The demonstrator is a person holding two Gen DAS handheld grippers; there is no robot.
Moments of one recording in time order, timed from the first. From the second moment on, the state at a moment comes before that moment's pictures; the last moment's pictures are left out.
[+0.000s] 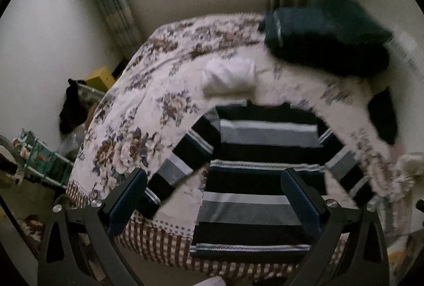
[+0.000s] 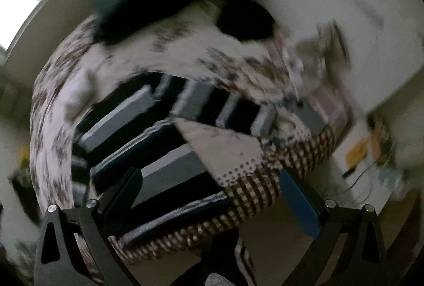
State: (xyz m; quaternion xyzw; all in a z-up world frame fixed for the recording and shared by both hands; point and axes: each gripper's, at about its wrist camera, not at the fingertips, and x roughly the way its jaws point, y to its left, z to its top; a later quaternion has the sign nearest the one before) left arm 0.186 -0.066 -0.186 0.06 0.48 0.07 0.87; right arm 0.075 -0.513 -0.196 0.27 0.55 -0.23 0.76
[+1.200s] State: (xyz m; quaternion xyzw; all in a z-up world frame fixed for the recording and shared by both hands) left arm 0.349 -0.202 -0.512 0.15 0.62 0.04 0.77; right arm 0.155 -0.813 -0.513 0.42 0.47 -0.33 0.71
